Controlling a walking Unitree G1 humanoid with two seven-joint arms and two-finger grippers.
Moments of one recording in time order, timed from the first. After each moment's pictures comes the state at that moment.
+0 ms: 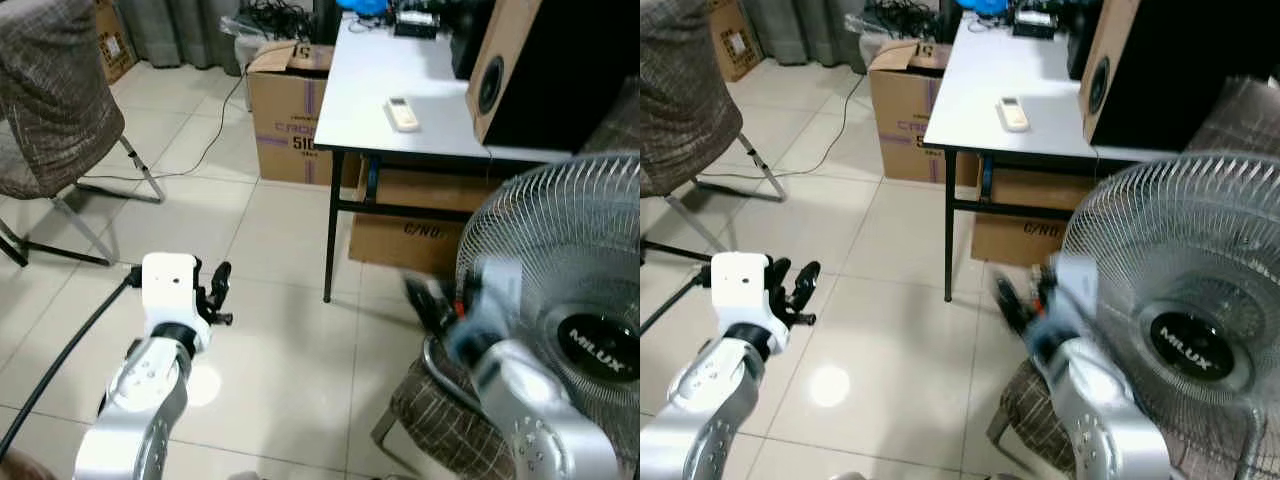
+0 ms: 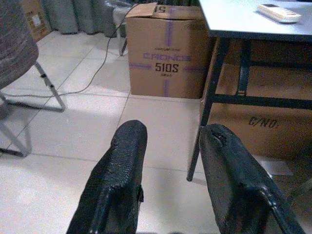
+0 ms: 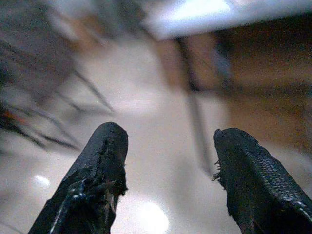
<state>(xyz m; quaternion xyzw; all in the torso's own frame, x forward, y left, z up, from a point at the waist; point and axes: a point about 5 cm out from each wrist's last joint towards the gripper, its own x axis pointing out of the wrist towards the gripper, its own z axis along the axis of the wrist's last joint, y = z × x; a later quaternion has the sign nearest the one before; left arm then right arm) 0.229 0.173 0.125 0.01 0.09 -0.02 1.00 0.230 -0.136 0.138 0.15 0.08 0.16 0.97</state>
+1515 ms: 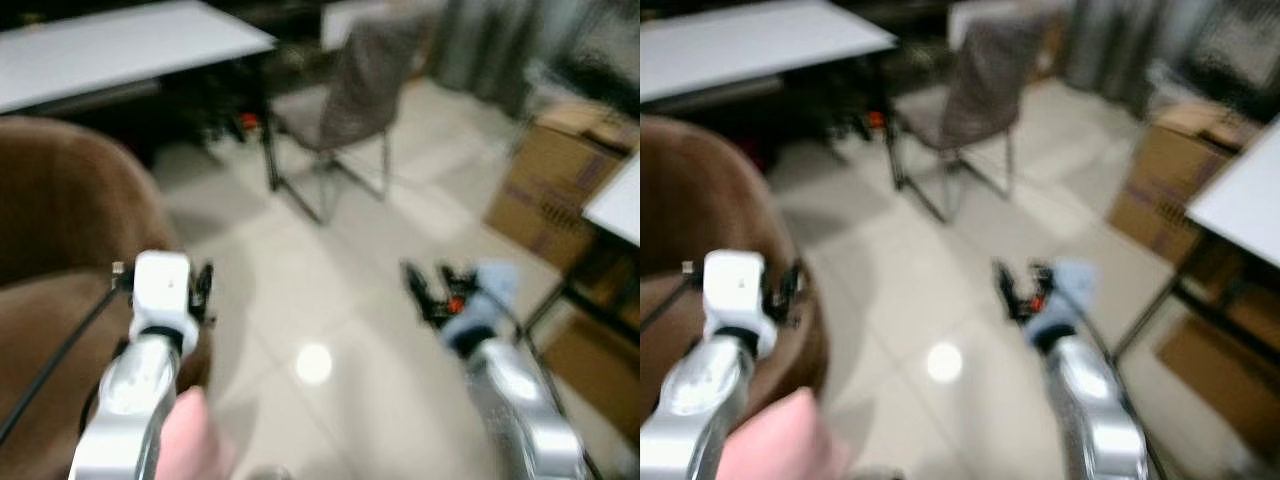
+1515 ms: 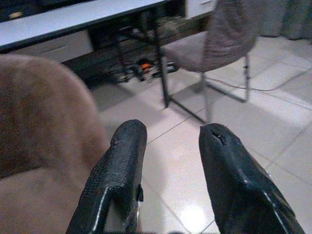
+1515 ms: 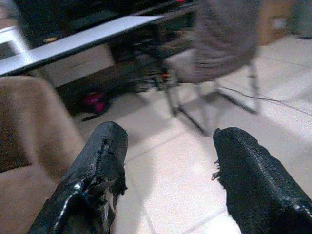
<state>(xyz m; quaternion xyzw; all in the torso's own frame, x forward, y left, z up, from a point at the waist) 0.234 0.186 0.119 0.07 0.09 0.00 0.99 0.247 -0.143 0.100 0.13 0.08 0.11 0.98</state>
